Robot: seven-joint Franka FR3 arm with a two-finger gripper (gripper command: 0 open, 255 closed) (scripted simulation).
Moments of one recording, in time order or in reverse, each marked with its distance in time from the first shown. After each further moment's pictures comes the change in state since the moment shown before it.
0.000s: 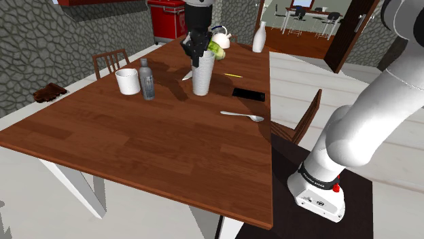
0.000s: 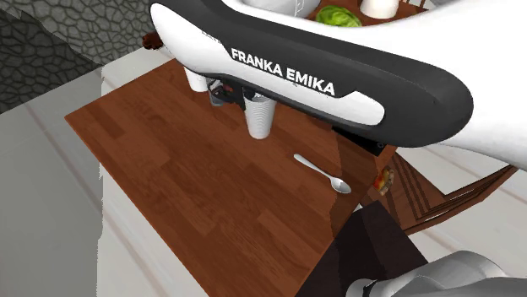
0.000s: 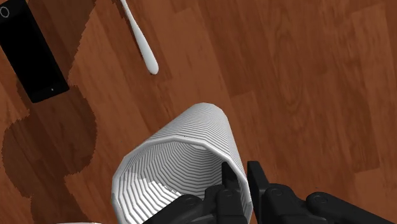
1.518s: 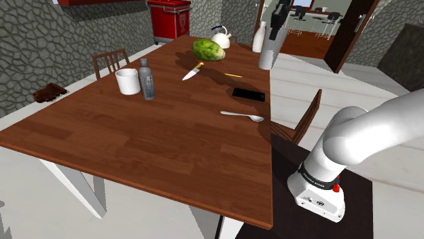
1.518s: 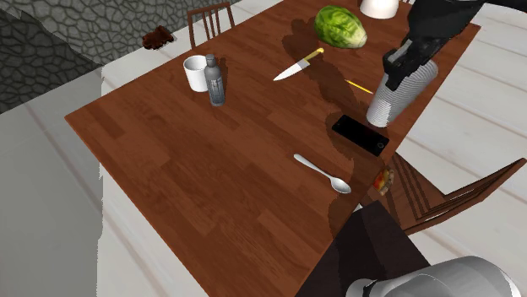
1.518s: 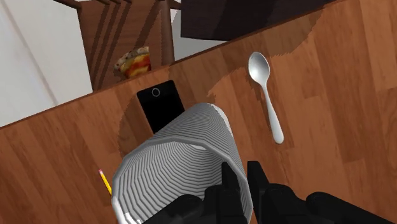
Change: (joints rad) arm -0.124 -0.452 -0.370 -0.208 -0.063 -0.200 -0.502
